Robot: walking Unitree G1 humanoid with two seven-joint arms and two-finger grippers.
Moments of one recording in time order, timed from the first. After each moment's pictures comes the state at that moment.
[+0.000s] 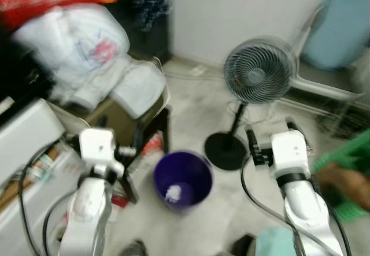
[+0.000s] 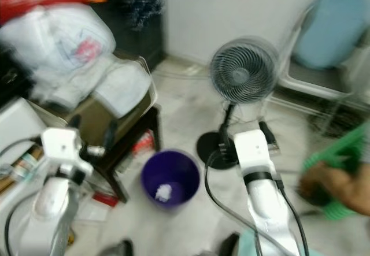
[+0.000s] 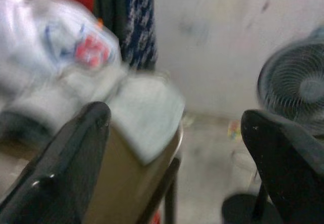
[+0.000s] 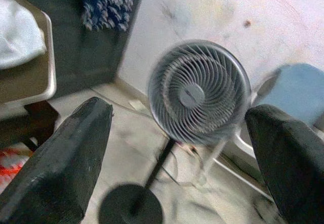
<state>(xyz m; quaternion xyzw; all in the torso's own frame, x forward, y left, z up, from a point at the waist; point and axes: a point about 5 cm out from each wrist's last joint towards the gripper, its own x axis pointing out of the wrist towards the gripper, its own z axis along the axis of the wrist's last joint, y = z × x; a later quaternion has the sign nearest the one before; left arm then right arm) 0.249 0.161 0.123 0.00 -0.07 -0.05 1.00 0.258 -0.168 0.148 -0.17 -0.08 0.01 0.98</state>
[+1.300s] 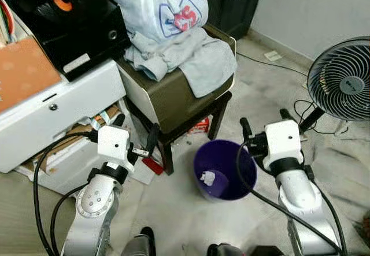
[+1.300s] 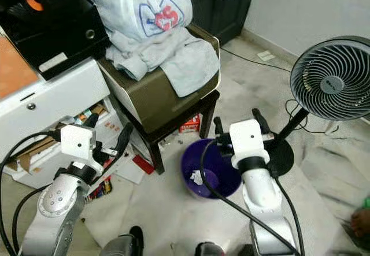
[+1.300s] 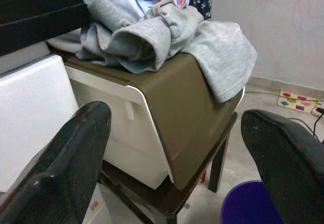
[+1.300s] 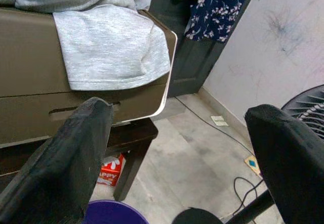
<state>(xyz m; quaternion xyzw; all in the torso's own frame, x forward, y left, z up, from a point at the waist) 0.259 0.140 0.140 0.03 -0.09 -0.12 0.99 0.270 -0.161 0.155 -0.17 -0.08 0.02 0.98</state>
